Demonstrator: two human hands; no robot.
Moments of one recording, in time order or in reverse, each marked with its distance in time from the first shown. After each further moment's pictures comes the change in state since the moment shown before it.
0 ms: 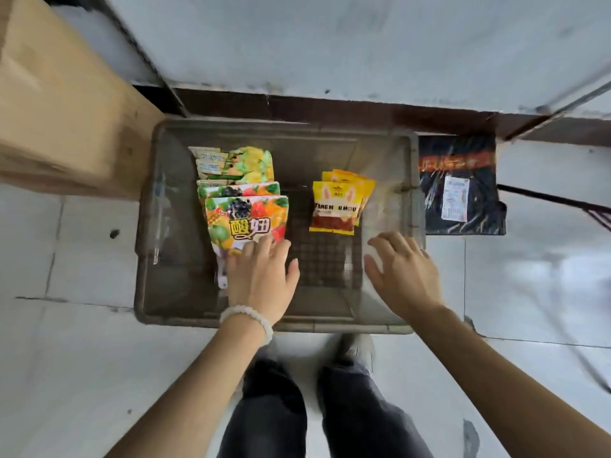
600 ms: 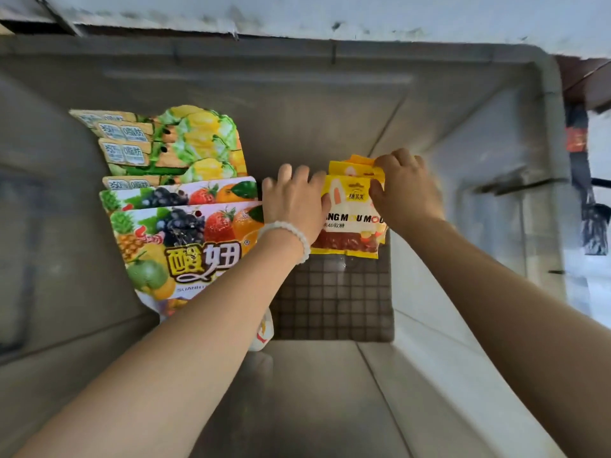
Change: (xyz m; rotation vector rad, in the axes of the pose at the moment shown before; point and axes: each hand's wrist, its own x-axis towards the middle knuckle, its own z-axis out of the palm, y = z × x) left_hand 0.226 0.015 0.195 0.023 0.046 0.123; right_hand 0.227 0.054 0.160 0.016 0.037 0.135
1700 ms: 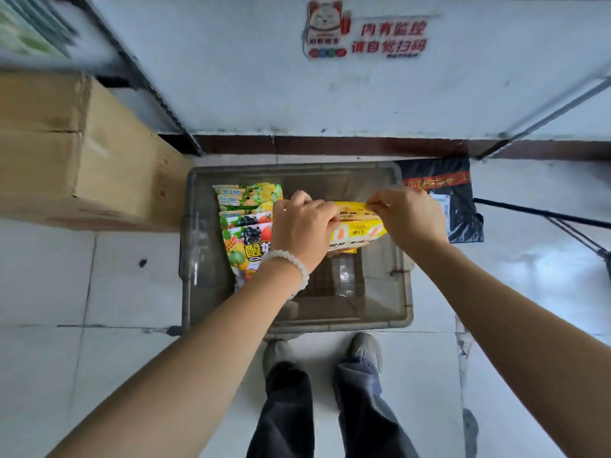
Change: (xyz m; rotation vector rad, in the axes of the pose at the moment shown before) left_hand -0.151 0.020 -0.317 -0.317 0.274 0.212; right_hand -0.171 -0.082 -0.294 0.195 0.056 -0.050
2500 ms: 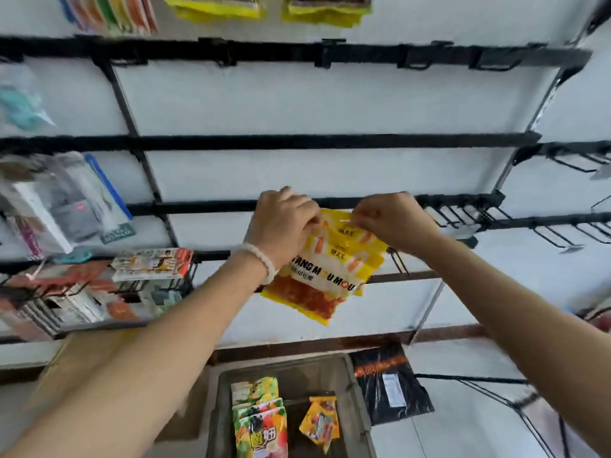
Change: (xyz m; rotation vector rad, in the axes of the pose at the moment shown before) left_hand 0.060 0.205 -0.501 0.198 0.491 0.593; right_hand -0.163 -0.222 -0.483 0.069 0.432 -0.304
